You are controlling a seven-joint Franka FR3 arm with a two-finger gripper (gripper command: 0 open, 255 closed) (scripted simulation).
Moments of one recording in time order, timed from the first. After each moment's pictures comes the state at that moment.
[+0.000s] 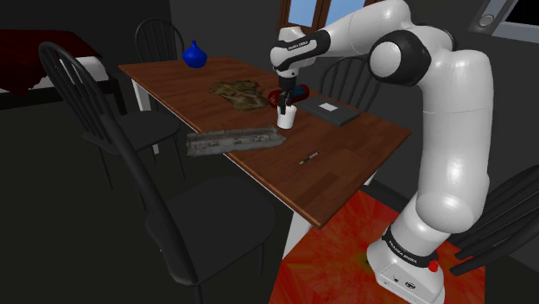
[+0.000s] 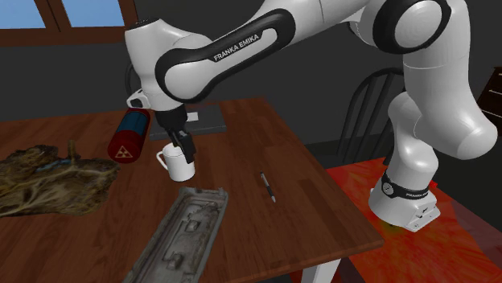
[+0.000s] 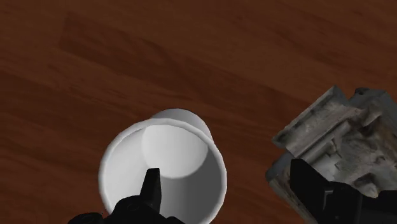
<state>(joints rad) -0.08 0.48 -0.22 -1.52 -0.02 1.94 -0.64</state>
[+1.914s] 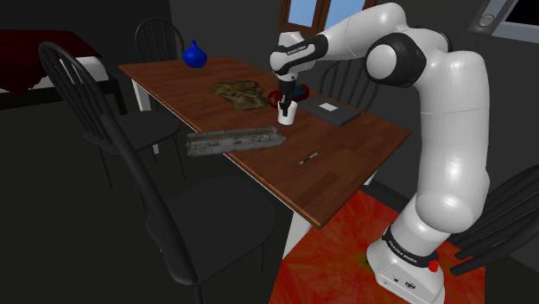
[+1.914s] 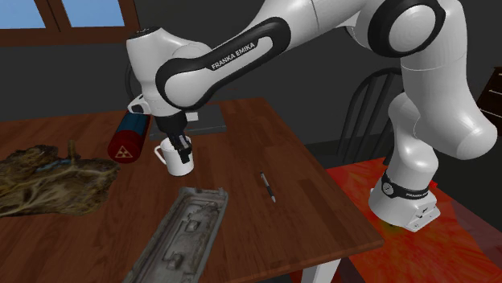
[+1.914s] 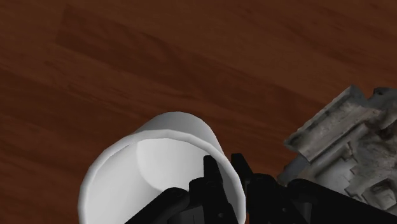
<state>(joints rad) -0.09 0.51 -0.22 -1.53 -0.01 1.97 -0.65</state>
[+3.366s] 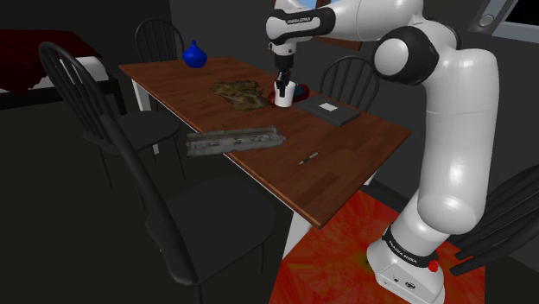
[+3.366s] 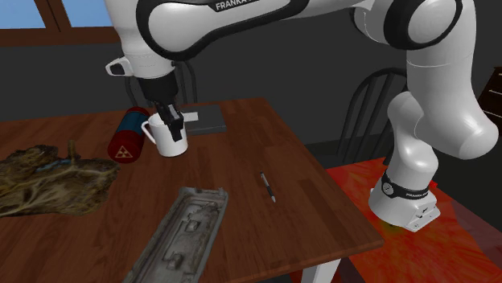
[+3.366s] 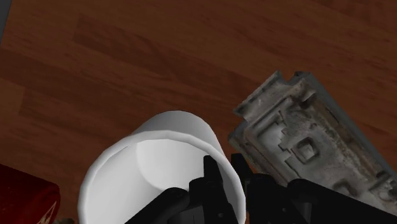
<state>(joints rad) -0.05 0.45 -0.21 -1.35 -0.02 1.74 -0.60</state>
